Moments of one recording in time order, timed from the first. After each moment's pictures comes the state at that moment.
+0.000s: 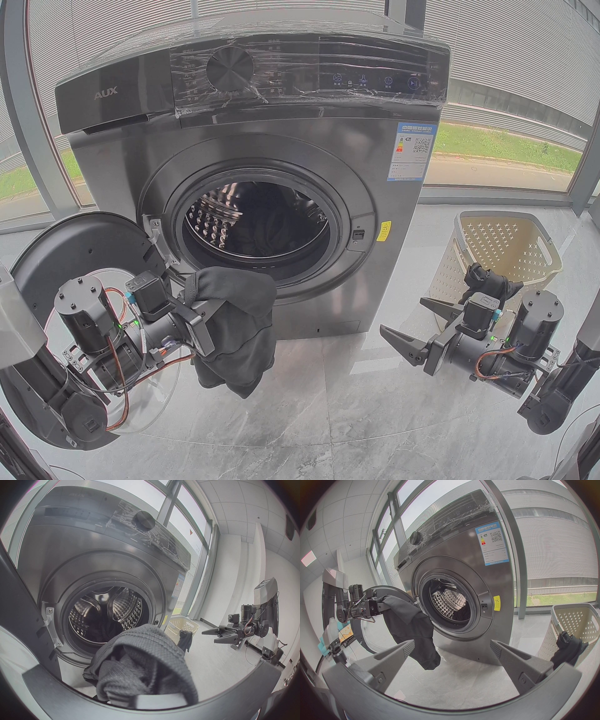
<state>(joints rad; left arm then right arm) -0.42 1.83 -0.32 -1.55 -0.25 -0.11 0.53 1.88 -0.25 -1.55 0.14 0.09</state>
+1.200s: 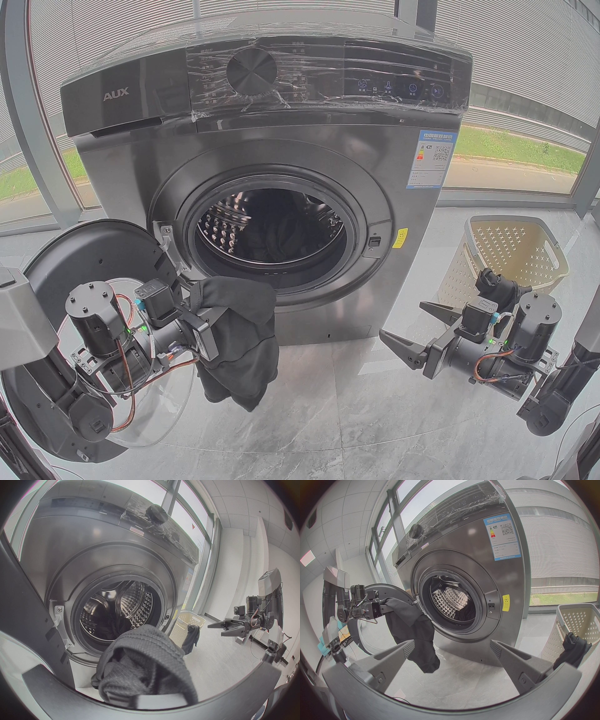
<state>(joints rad) -0.42 1.88 -0.32 -1.55 -0.22 -0.07 0.53 1.89 -0.24 -1.55 0.14 0.09</state>
